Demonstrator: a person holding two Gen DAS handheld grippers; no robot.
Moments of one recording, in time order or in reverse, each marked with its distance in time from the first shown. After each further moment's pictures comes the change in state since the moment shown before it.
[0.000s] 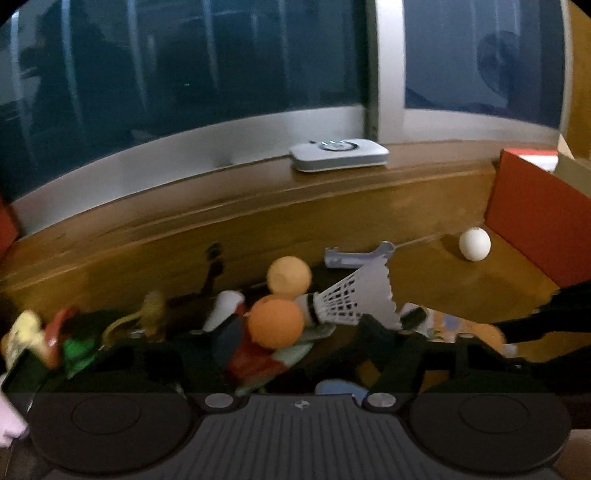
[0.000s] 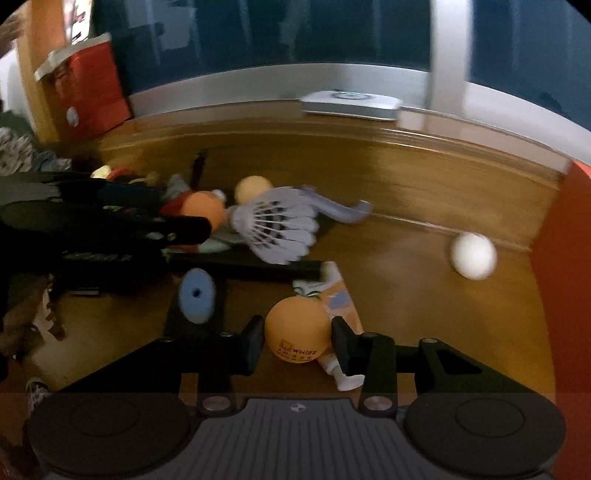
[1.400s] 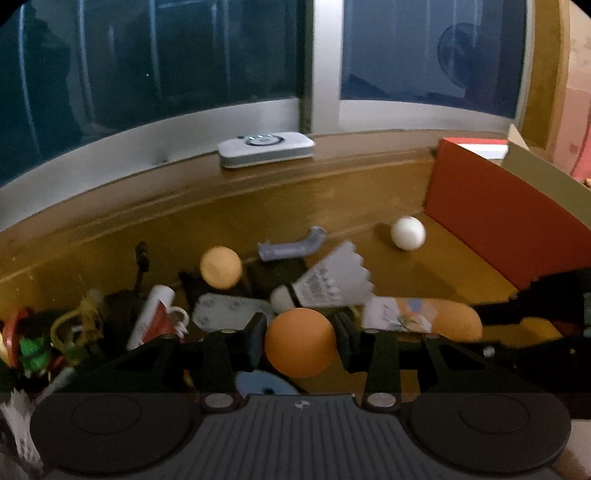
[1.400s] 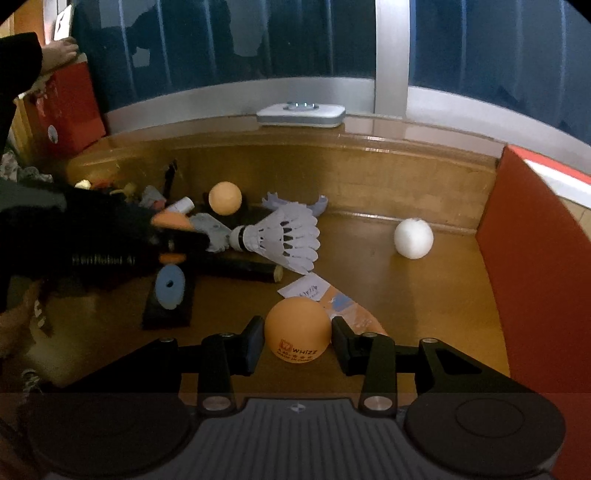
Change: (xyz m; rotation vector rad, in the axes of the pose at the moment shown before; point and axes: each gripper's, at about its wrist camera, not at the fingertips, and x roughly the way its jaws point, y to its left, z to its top) left arm -0.025 -0.038 -0.003 0.010 0.030 -0.152; right arm -0.036 -0.011 -0.021 0.038 -0.053 -0.075
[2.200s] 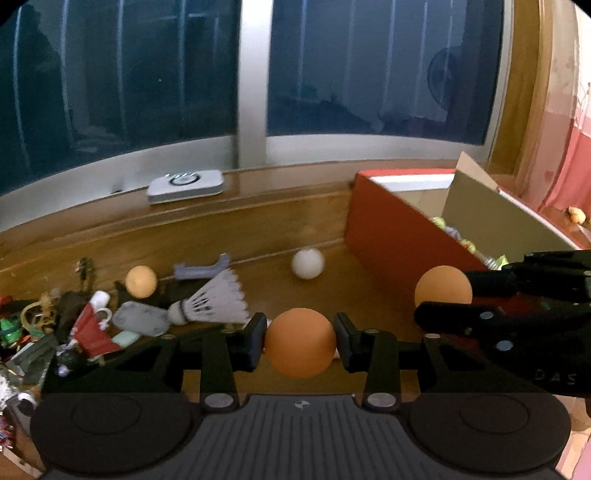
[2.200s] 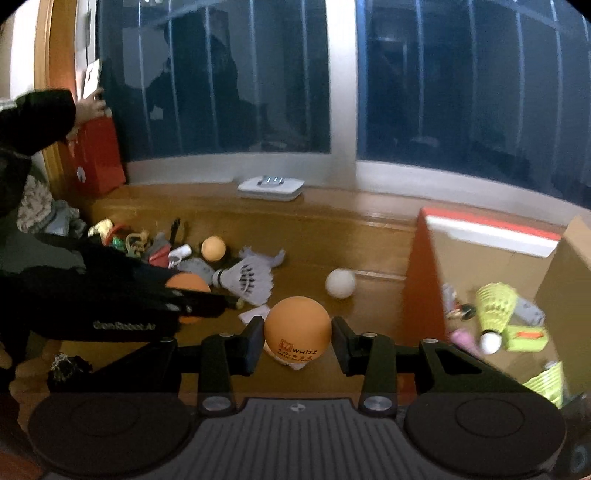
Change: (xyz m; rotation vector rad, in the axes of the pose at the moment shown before) left arm -0.039 -0.122 0.021 -0.060 -0.071 -0.007; right arm -0.113 -0.077 -0.007 -0.049 -0.169 0.037
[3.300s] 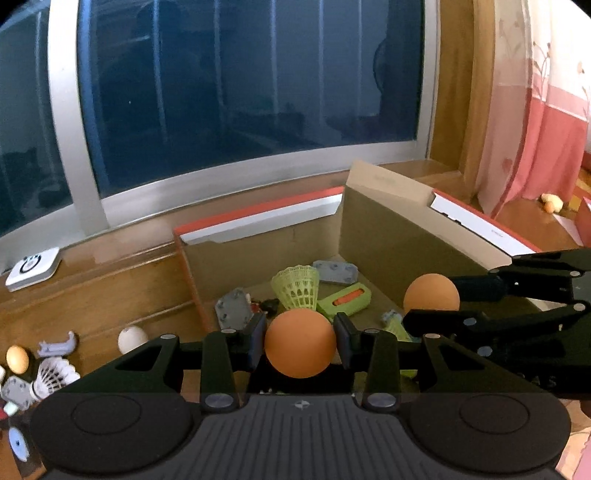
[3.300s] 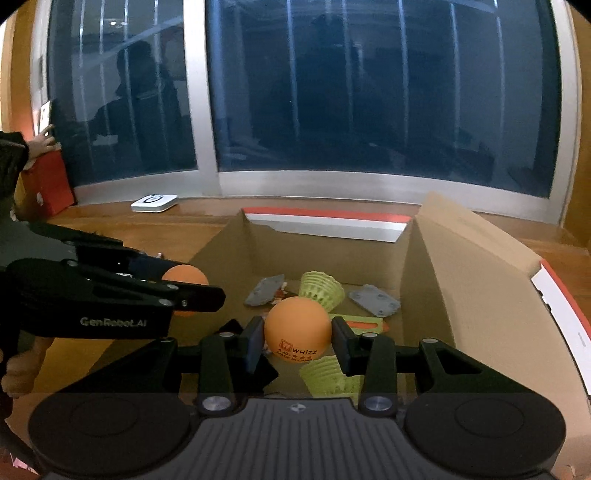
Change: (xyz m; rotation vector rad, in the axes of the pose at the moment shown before) left arm 0.079 -0.197 0.063 0.113 -0.016 -0.042; right arm -0.061 -0.219 -0.028 0.050 -0.019 -0.053
